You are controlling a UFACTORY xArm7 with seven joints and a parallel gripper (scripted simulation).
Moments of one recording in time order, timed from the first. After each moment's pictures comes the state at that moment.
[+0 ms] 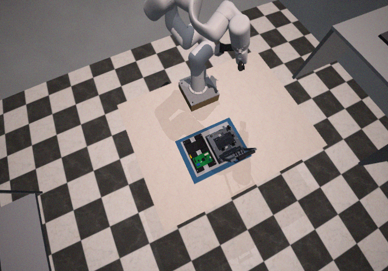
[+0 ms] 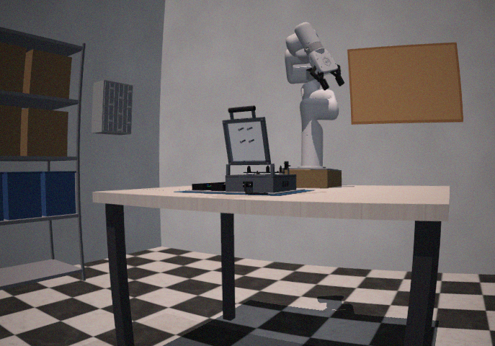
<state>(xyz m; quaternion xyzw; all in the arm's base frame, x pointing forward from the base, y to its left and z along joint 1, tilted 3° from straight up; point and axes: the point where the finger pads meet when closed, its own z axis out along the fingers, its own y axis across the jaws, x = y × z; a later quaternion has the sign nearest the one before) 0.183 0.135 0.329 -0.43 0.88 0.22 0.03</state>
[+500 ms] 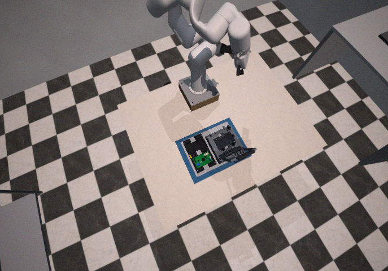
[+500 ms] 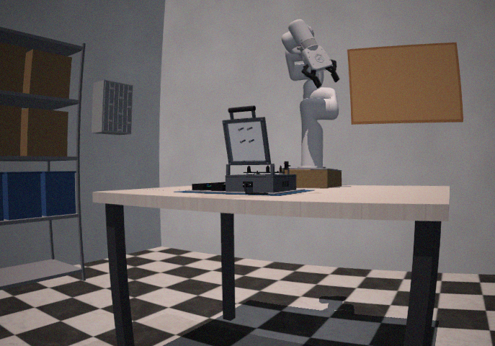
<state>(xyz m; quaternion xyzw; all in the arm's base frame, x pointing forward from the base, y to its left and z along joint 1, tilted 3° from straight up) 0.211 0.116 0.335 -0.34 0.91 0.22 0.03</state>
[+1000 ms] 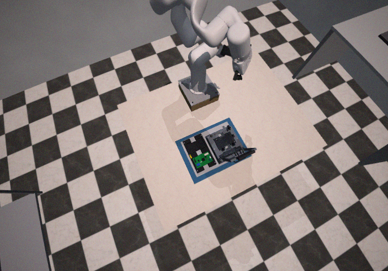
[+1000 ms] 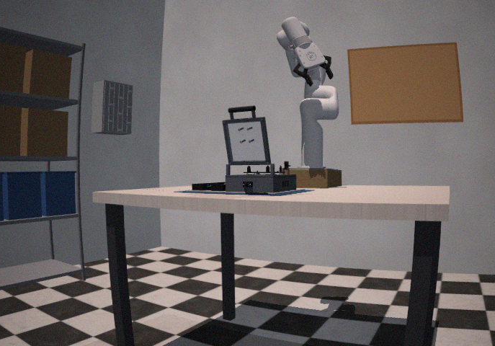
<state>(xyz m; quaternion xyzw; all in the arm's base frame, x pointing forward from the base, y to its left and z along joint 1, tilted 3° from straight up) 0.240 0.095 0.338 -0.25 0.94 0.22 0.02</state>
